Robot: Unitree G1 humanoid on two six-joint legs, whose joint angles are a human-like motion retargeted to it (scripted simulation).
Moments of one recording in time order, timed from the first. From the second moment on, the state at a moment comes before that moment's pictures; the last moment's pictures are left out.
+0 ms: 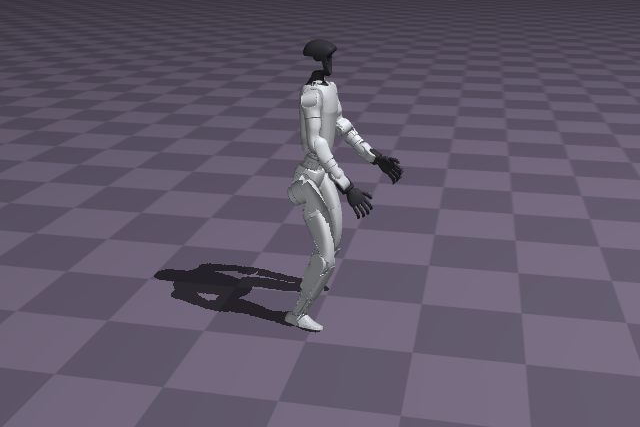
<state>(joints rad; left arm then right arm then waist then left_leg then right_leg) -0.31 0.23 -0.53 0.89 -0.35 -0.19 0.09 -0.18 -0.28 0.58 1.04 0.07 -0.07 -0.12 0.12 0.05 -0.33 -0.47 0.13 -0.33 0.66 -0.73 0.11 -0.74 -0.19 -0.28 0.88 -0.53 -0.26</state>
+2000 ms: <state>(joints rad) -0.06 0.20 -0.27 0.98 -0.28 -0.12 0.22 -0.28 -0.30 0.37 0.35 0.50 -0.30 -0.43 0.12 0.05 0.13 -0.67 0.30 0.07 1.86 -0.31 0.08 -0.49 0.27 0.04 0.88 -0.55 -0.07</state>
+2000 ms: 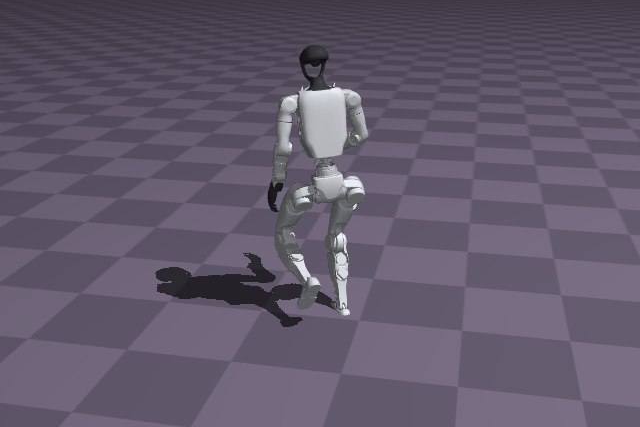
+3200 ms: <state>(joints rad) 0.13 0.32 -0.21 1.06 -0.17 -0.13 0.12 -0.64 -0.37 0.25 -0.26 0.33 -0.41 -0.62 0.12 -0.04 0.12 -0.95 0.26 0.05 2.03 -0.36 0.11 -0.37 0.21 0.05 0.80 -0.61 -0.08</state>
